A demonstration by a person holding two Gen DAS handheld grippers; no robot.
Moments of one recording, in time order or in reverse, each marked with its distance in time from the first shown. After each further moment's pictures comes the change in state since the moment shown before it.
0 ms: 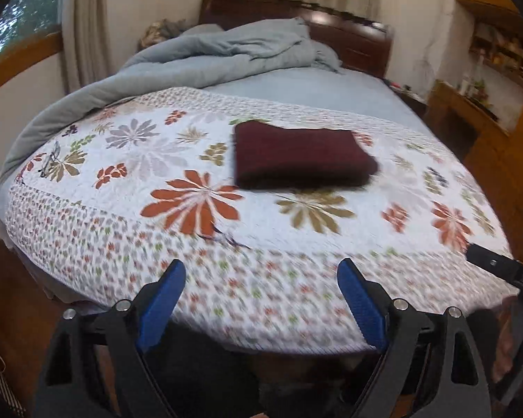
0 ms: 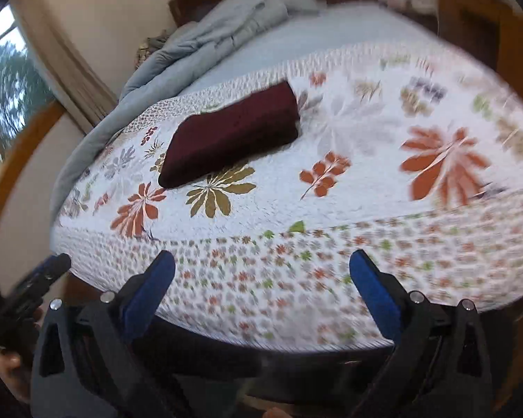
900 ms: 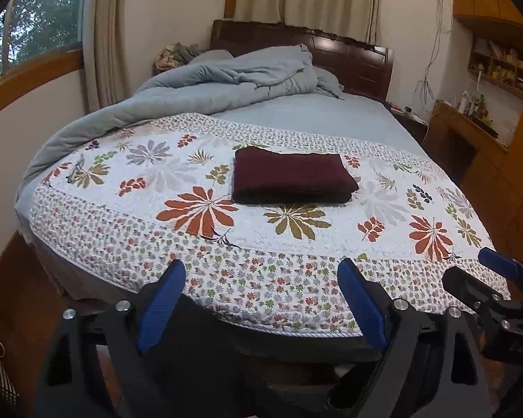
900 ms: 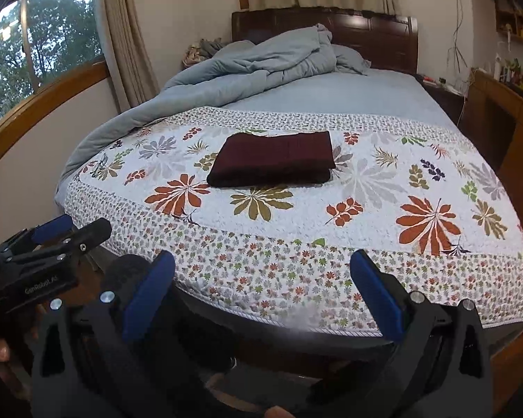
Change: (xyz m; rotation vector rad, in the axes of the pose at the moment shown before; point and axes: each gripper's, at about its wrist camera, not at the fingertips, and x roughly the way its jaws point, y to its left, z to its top) left arm -0.077 -0.031 -0.019 -0.026 -0.095 0.053; right arm -0.097 0.068 -0.032 -0.263 -0.106 -0.021
